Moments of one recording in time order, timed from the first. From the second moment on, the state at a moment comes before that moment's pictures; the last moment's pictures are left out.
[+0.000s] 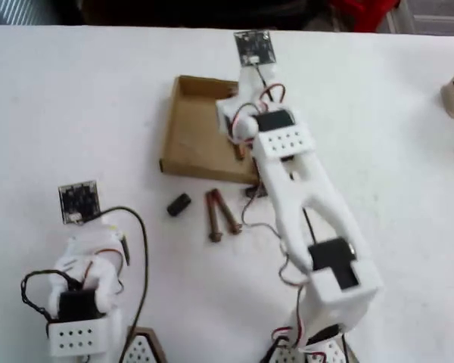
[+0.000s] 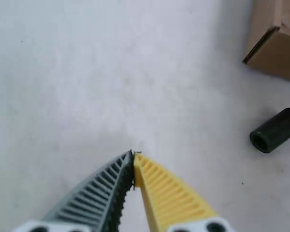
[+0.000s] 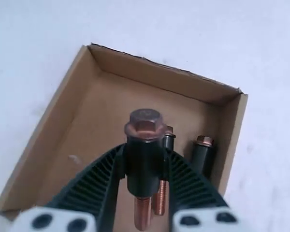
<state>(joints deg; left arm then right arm) -12.3 -99.2 97.3 58.1 8.4 -19.1 14.6 -2.1 42.3 -3.2</state>
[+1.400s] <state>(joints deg) -12.3 -99.2 97.3 58.1 8.4 -19.8 54.0 -83.3 98.6 5.3</state>
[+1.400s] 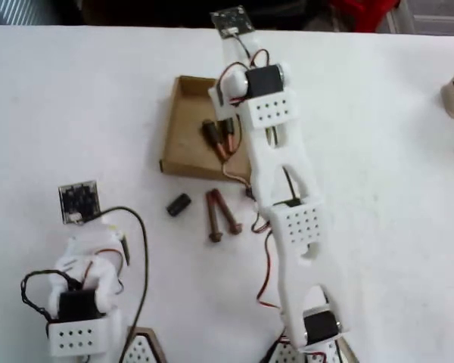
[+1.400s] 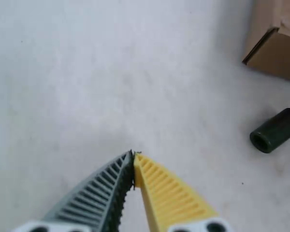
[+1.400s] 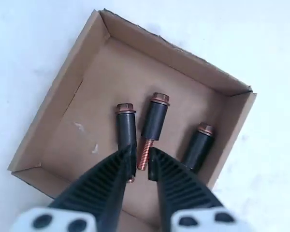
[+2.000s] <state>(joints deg) -12.3 -99.2 97.3 58.1 6.2 -27.5 37.8 -53.7 98.7 13.4</state>
